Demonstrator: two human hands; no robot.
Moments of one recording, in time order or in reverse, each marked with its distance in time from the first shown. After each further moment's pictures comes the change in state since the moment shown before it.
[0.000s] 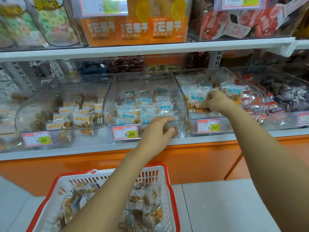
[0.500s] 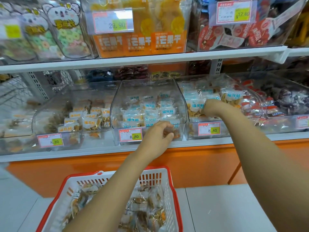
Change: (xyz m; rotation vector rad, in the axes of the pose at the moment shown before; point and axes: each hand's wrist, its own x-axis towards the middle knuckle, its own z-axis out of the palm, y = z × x) left_hand -0.009 0.000 -0.006 0.035 0.010 0.002; right_hand -0.005 -0.017 0.004 -0.499 -0.107 0.013
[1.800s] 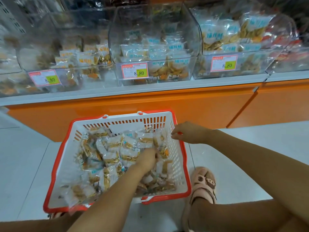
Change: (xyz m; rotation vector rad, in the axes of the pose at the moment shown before) left_hand -0.165 -0.175 0.145 0.180 -0.537 -0.368; right_hand -0.114 0.001 0.229 -0.040 -0.437 -0.553
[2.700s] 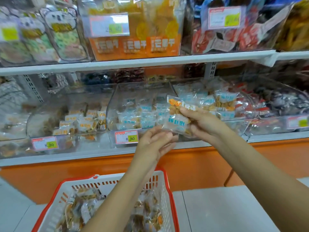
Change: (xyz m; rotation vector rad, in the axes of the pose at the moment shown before) left_hand -0.047 0.182 -0.203 -1.498 0.261 0.389; right_hand -0.047 -0.017 -0.197 1.663 0.428 -0.325
